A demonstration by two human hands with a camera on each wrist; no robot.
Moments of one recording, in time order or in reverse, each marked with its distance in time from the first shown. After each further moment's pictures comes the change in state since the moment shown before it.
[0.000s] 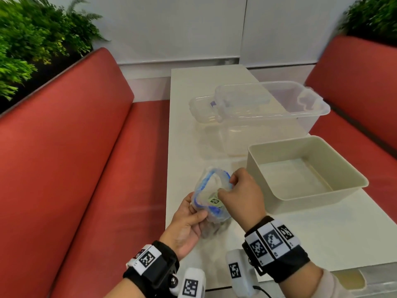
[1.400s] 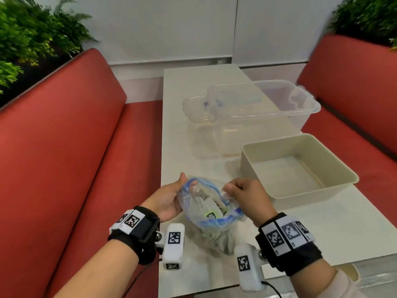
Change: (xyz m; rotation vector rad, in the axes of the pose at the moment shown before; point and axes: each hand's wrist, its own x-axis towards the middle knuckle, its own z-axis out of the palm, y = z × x) left_hand 0.047 0.058 -0.006 0.298 0.064 -0.260; right_hand 0.009 0.023 -0.023 0.286 -0.259 0.181
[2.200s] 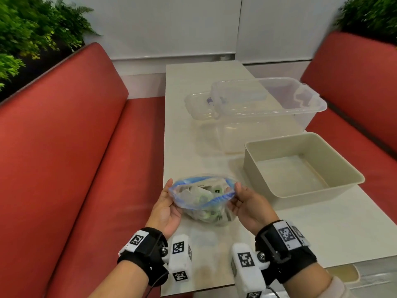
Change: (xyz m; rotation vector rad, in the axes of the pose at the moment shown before) left_hand 0.010 -0.047 -0.025 -0.544 0.264 0.331; right_hand 0.007 0.026 0.022 0.976 -0.020 0.387
